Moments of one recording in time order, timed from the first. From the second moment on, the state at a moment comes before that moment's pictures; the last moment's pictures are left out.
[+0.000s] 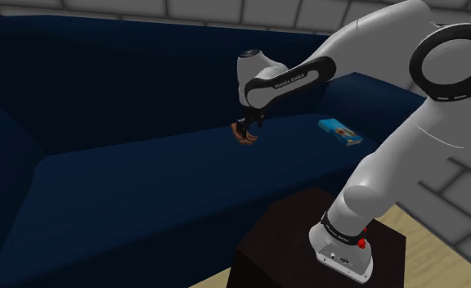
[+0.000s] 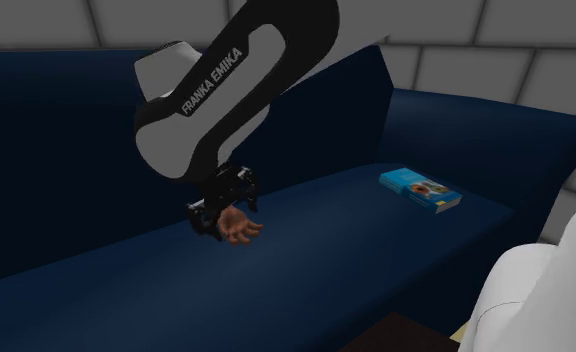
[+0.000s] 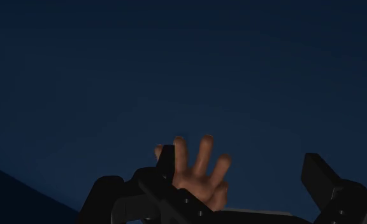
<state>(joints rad) -0.09 -0.17 0.03 -2.37 -0.29 2.13 0.31</state>
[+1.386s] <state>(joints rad) -0.12 0.16 0.01 -2.23 -0.48 2.34 0.49</state>
